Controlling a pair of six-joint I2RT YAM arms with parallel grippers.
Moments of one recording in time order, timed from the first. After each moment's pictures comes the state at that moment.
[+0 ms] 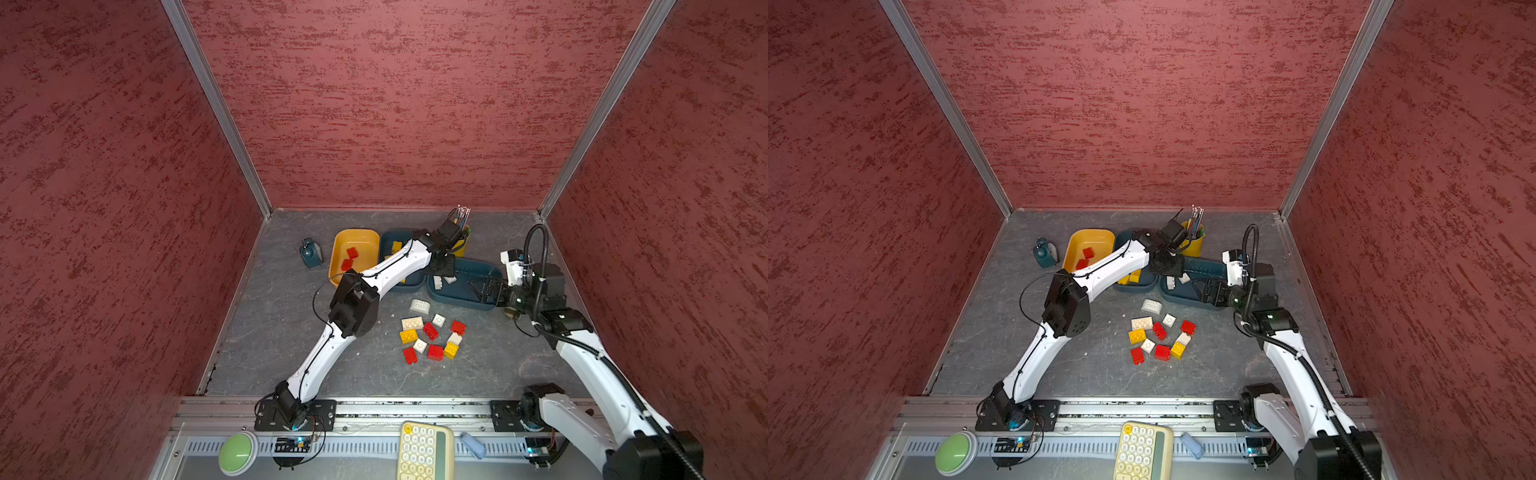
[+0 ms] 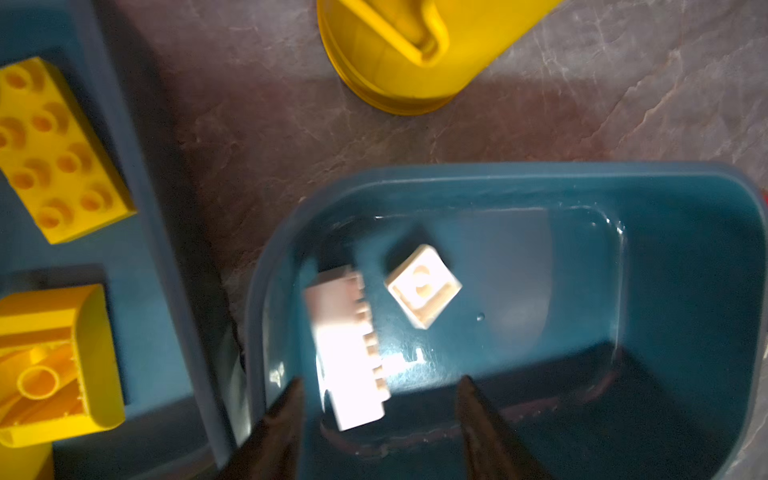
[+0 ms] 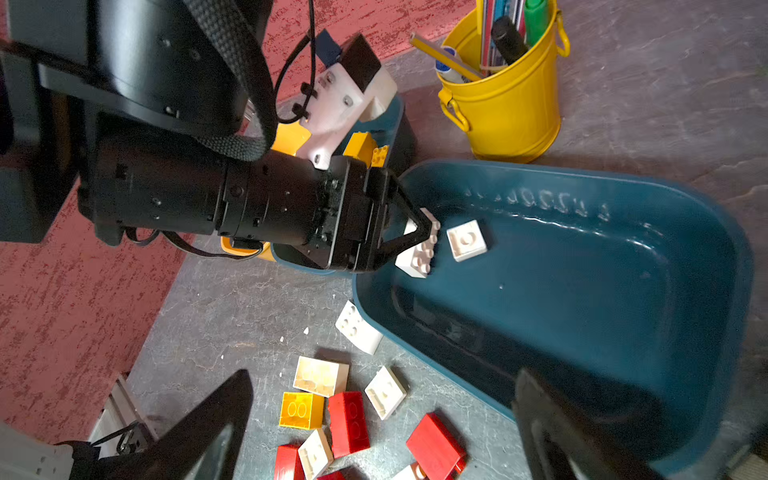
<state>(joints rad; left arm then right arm) -0.80 2.44 2.33 -1.02 -0.02 -0.58 0.09 0.94 0.66 -0.29 -0.53 0.34</state>
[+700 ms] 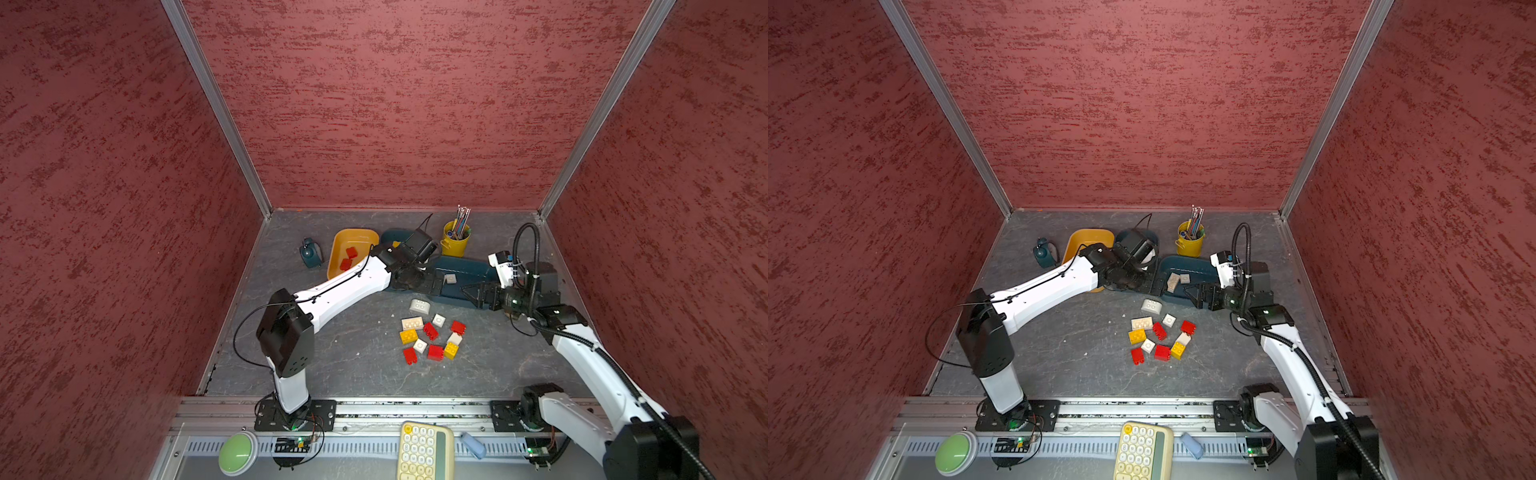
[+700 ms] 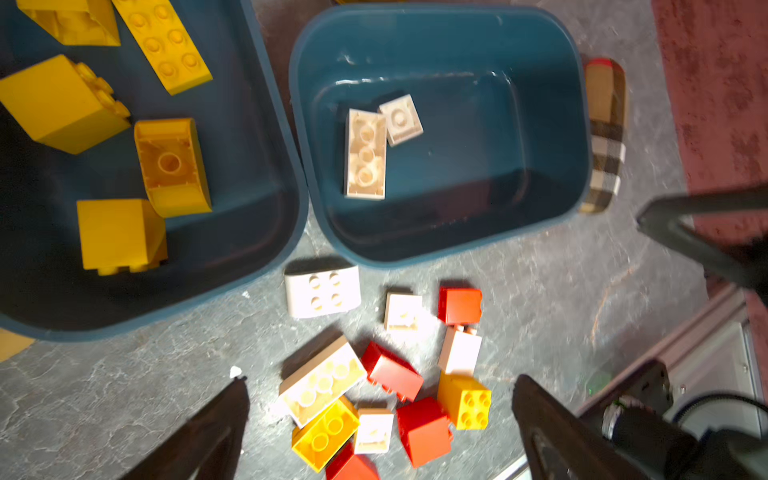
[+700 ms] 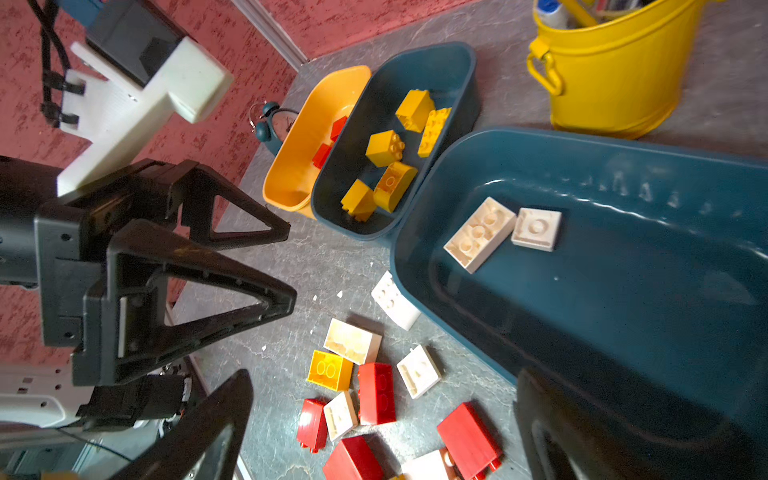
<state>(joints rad) -0.81 1.75 1.54 -0.83 0.09 -0.50 0.14 1.00 0.67 -0.30 -0.69 0.24</state>
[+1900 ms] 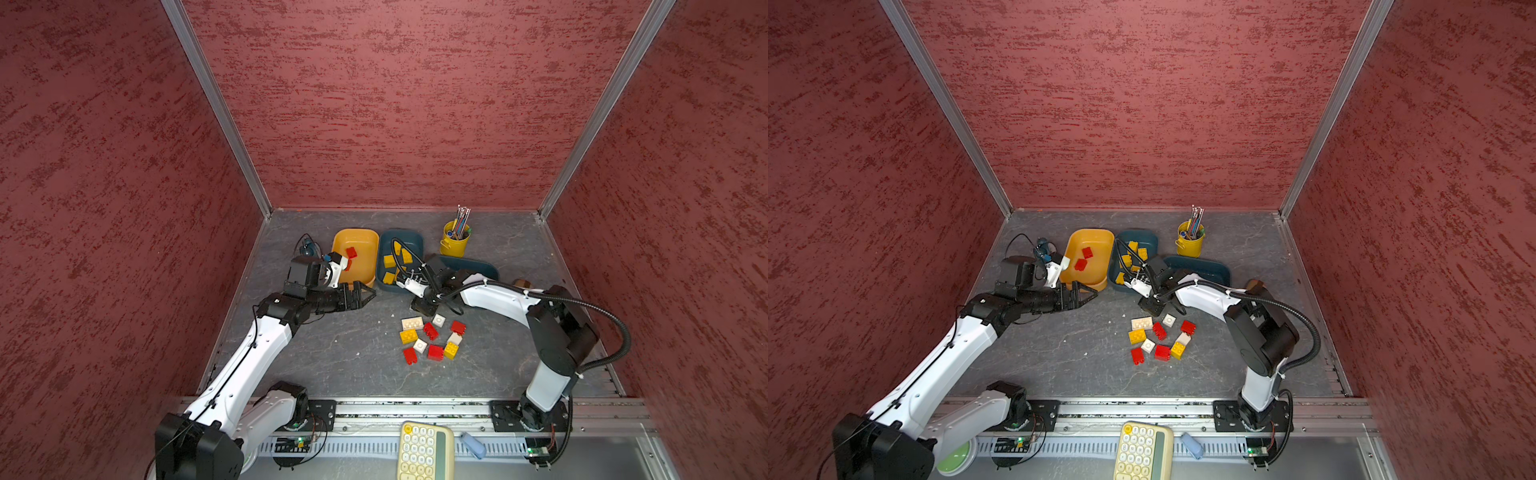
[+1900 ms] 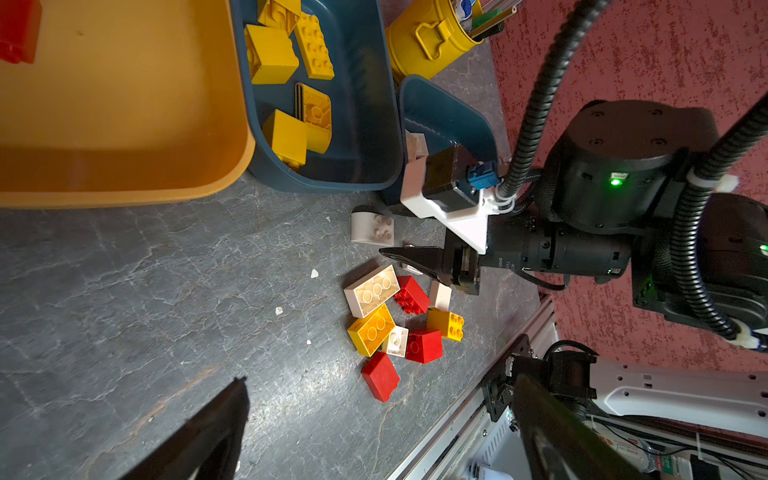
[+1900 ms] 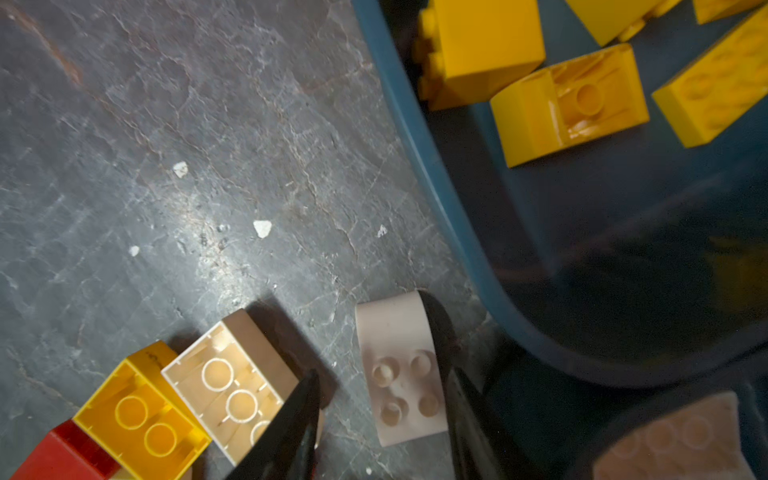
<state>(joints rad) -0.24 1.01 0.81 -0.60 0.61 -0.44 0.69 1.78 1.15 -0.47 -0.14 -0.34</state>
